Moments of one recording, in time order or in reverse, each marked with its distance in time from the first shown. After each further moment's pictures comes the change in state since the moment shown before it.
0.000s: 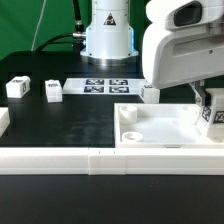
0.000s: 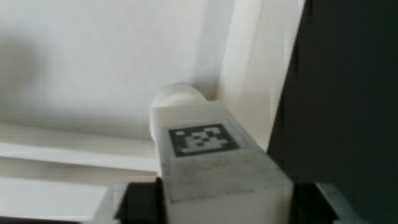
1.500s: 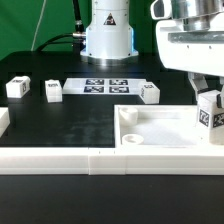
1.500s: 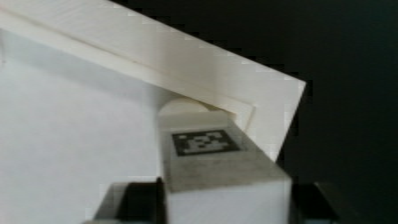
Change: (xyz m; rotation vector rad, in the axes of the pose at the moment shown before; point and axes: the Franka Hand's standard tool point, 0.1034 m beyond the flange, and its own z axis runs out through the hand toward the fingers) arm 0.004 0.009 -0.001 0.167 0.172 1.435
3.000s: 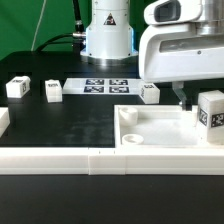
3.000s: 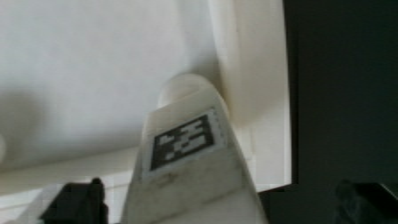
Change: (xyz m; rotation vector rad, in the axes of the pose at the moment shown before) arm -0.006 -0.002 0.006 -0.101 0.002 -1.171
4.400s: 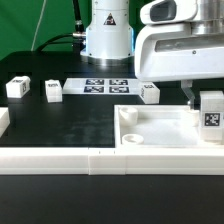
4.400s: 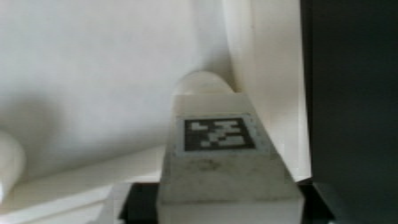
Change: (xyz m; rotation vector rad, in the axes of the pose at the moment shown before) arm -0.006 0.009 0.000 -0.008 0.038 0.234
